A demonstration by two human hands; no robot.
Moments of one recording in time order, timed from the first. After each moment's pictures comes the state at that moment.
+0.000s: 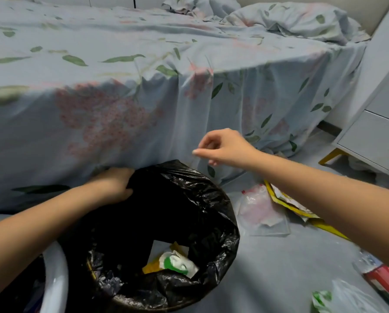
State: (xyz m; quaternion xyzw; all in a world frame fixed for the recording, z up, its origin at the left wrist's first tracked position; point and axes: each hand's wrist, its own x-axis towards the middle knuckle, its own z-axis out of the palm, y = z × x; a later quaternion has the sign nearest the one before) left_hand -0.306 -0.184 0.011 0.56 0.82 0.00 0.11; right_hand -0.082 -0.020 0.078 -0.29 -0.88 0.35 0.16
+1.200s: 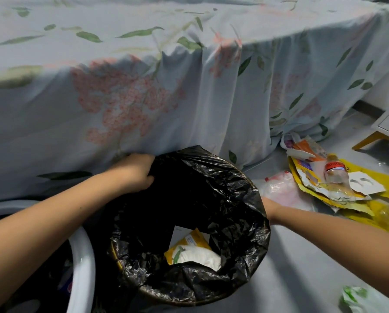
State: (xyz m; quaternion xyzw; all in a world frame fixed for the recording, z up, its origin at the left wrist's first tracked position) left_hand -0.298 -0.185 0.015 0.55 0.83 0.01 0.10; right_hand -0.019 0.005 -0.130 -0.36 -0.89 0.15 -0.24
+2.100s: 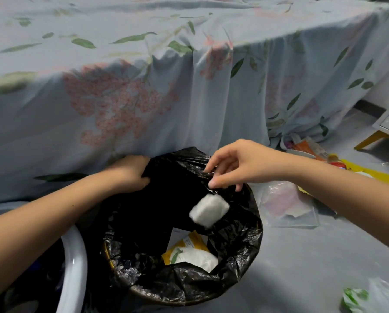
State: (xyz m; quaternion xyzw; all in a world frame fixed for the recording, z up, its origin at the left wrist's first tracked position) left_hand -0.297 -0.185 0.018 0.55 0.83 0.03 0.12; right_hand -0.061 -0.051 0.073 -0.20 -0.86 0.46 -0.03
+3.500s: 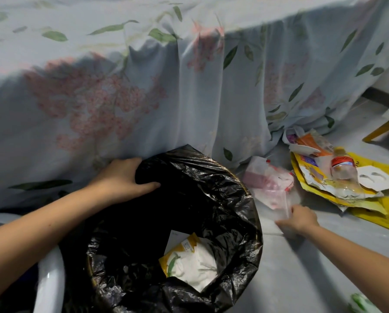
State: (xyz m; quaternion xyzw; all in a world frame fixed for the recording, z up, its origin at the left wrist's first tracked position) left_hand -0.288 -0.185 0.006 0.52 0.84 0.11 0.08; right_hand 0.064 0.039 -0.172 -0.64 -0.73 0.19 -0.12
